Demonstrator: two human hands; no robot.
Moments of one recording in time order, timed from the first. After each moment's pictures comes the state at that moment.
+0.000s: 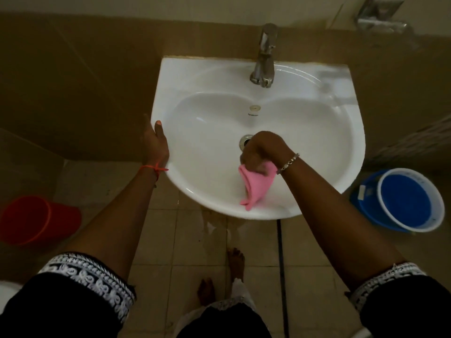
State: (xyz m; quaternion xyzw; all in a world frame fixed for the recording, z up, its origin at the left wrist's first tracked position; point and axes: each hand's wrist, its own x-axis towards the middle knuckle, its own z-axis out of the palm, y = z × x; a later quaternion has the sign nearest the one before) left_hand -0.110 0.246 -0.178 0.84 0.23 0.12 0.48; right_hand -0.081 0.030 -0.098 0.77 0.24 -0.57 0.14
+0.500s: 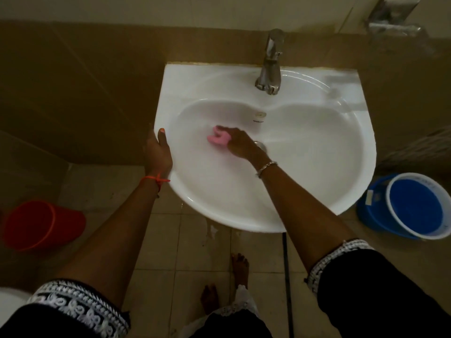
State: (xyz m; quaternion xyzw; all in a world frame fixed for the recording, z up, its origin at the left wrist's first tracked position) left_hand -0.110 0.249 -0.180 0.85 0.21 0.14 0.46; right_hand -0.048 0.059 -0.192 0.89 0.09 -0.25 -0.37
